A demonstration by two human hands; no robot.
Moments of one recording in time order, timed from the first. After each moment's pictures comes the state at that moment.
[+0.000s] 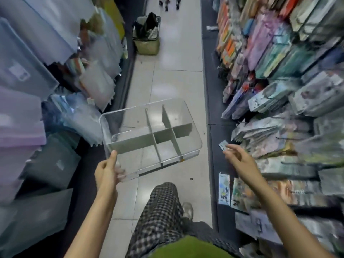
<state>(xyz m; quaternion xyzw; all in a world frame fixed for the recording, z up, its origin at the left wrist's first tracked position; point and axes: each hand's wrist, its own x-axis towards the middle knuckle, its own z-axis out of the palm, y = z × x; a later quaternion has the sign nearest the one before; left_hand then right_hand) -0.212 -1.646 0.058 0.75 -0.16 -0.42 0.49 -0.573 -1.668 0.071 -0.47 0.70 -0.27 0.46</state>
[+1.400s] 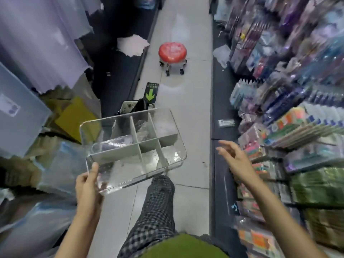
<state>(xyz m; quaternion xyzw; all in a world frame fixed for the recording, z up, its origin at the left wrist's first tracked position) -0.239 -2.874 0.052 0.73 -0.11 -0.40 0.54 -0.598 -2.962 0.075 -0.53 0.64 -0.29 0.47</state>
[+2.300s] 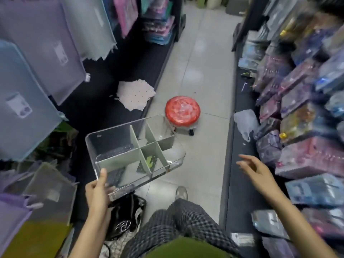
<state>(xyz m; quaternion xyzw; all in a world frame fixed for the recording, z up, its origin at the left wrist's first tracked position) -0.211 -3.633 0.039 0.76 -0.01 -0.37 0.53 -0.599 -3.746 0.070 -0.55 0.66 -0.23 0.45</state>
